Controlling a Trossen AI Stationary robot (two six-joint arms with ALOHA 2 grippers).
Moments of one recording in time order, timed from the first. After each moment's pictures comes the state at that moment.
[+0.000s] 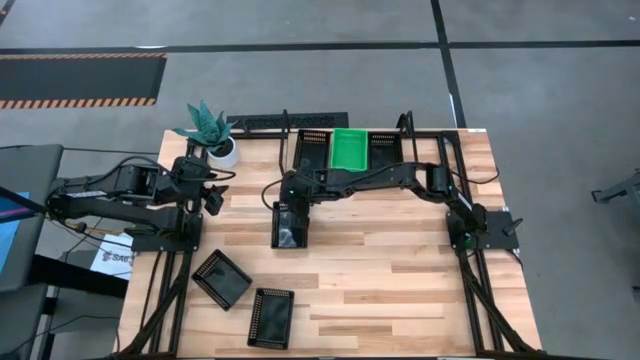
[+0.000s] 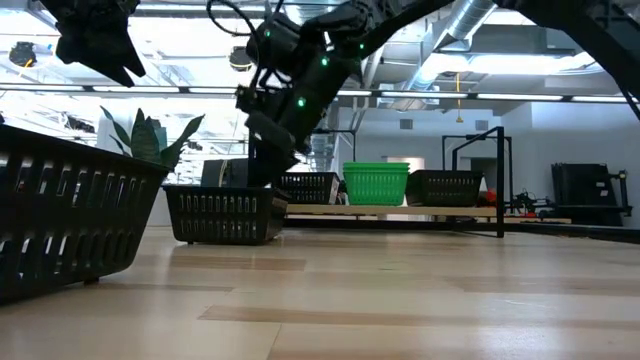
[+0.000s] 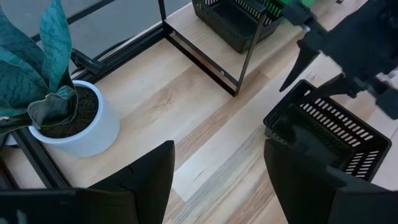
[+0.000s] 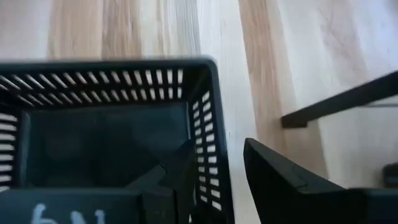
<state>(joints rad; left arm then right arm) 0.00 0.65 0.88 -1.14 -0.50 -0.64 -0.11 2.24 1.81 -0.48 0.10 -0.09</state>
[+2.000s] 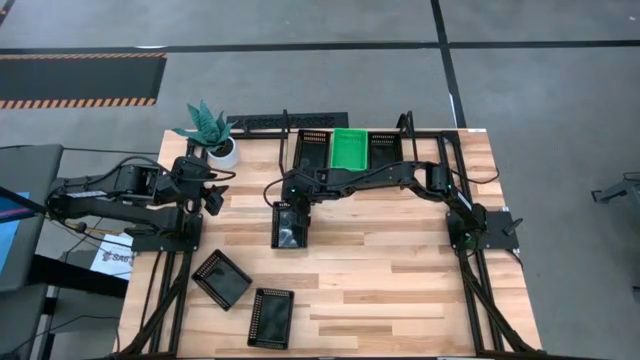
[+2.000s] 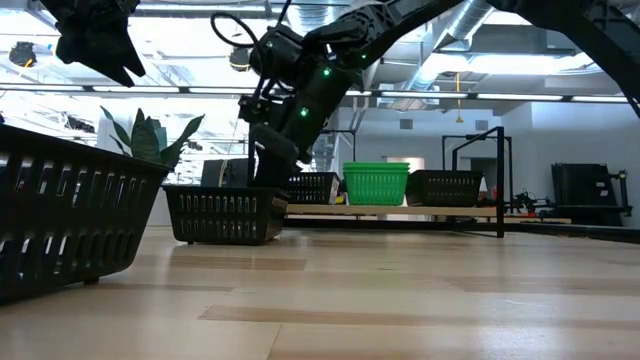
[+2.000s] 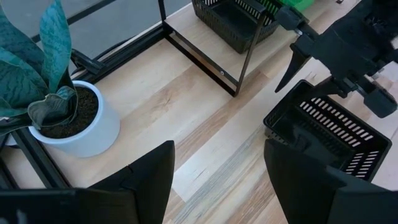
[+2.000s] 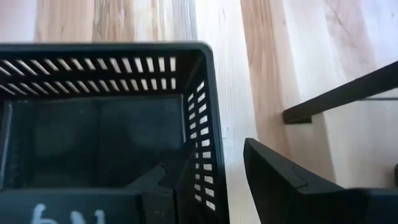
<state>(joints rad) 0.00 0.65 0.88 -1.14 -0.50 -0.64 -0.13 2.25 1.77 -0.44 0.08 -0.11</state>
